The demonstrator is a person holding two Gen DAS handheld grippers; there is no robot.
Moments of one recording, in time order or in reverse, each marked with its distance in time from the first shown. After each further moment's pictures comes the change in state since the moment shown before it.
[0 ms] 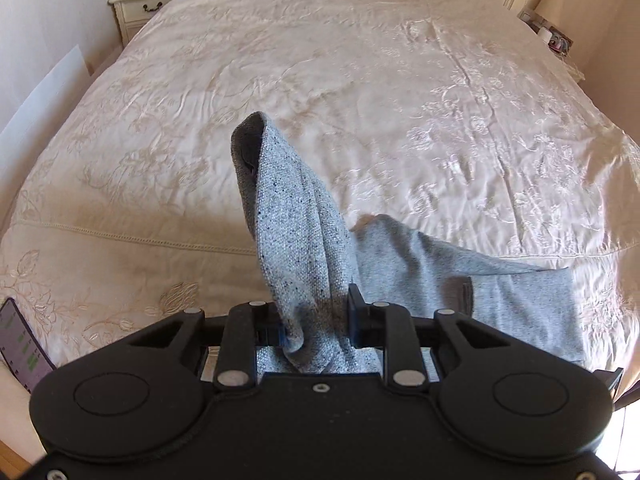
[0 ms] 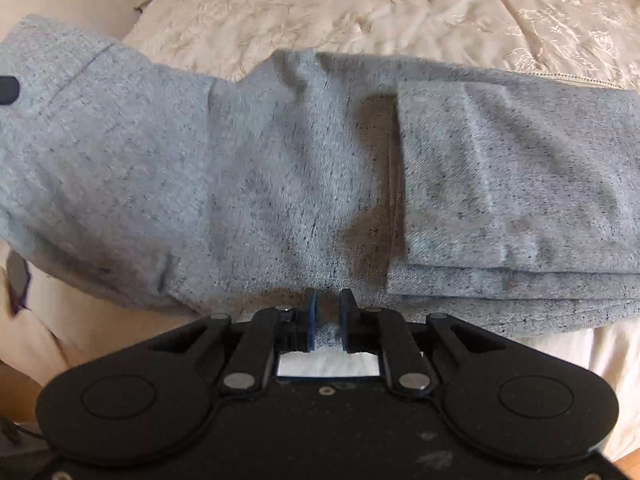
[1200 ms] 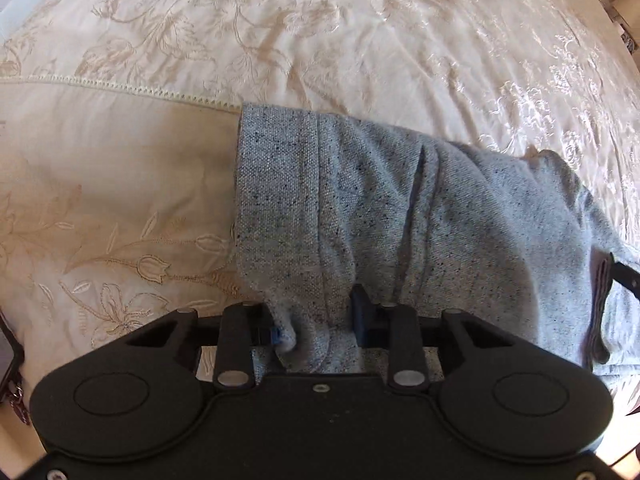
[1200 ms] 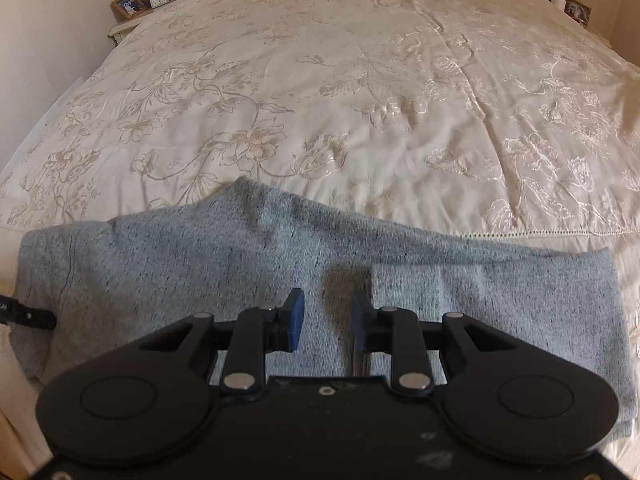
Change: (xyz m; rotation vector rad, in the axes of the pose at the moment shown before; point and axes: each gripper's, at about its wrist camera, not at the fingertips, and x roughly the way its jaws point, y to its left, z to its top) left arm 0.144 0.152 -0.045 -0.186 0.249 -0.015; right arm 0.018 0.029 0.104 -0.109 -0.166 -0.217
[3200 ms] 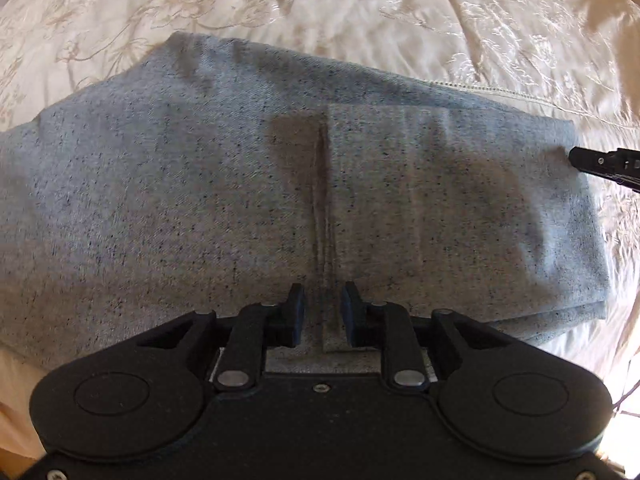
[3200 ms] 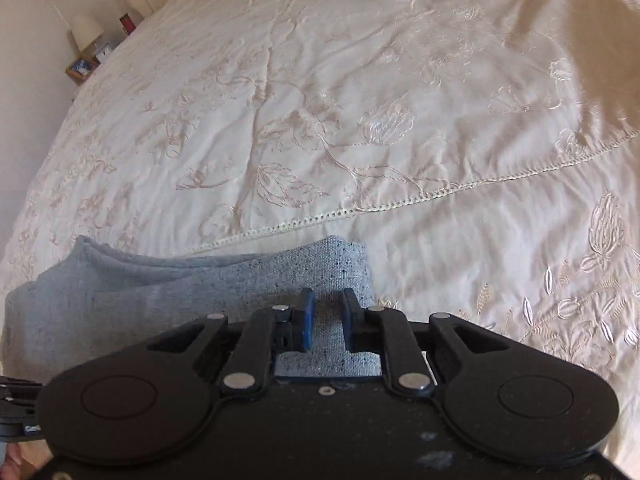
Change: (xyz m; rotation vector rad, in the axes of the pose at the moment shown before) left arm 0.053 -0.298 -0.078 0.249 0.085 0.060; right arm 0.021 -0.295 -0.010 0.223 0.082 0.095
